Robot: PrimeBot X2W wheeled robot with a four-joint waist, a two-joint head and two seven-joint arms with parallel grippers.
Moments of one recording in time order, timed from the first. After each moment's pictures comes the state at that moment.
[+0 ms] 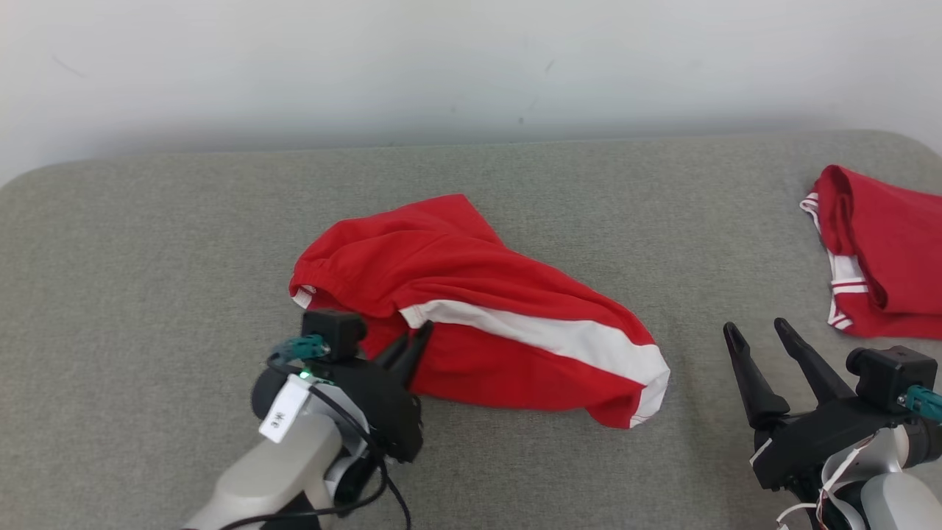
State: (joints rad) left arm -0.76 0.08 -1.11 0.91 -0.98 -0.10 -0.26; right arm -0.11 -0.19 0.00 0.16 0.43 0.13 0.02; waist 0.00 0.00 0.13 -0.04
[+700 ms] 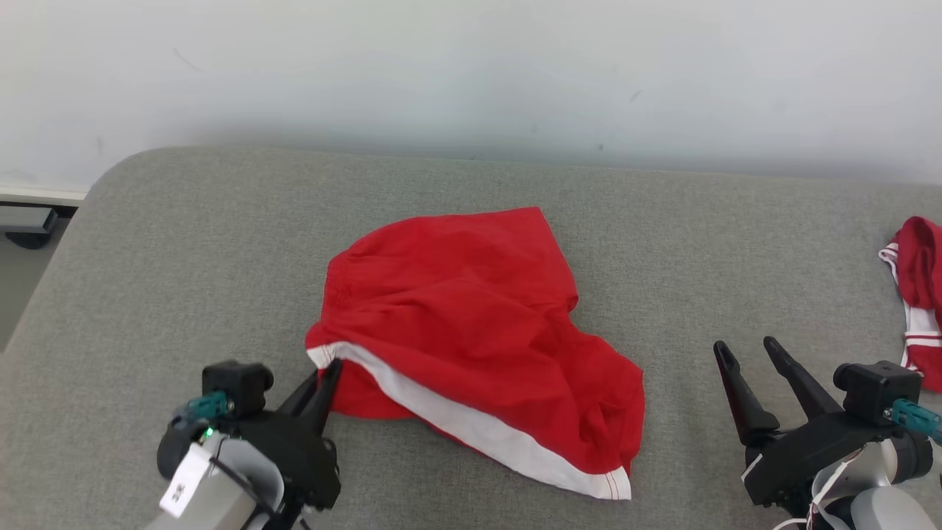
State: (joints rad) left arm -0.60 0.33 -1.00 0.64 -0.93 0.02 -0.26; right arm -0.09 -0.18 0.01 0.18 0.43 0.13 0.02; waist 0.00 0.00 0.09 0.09
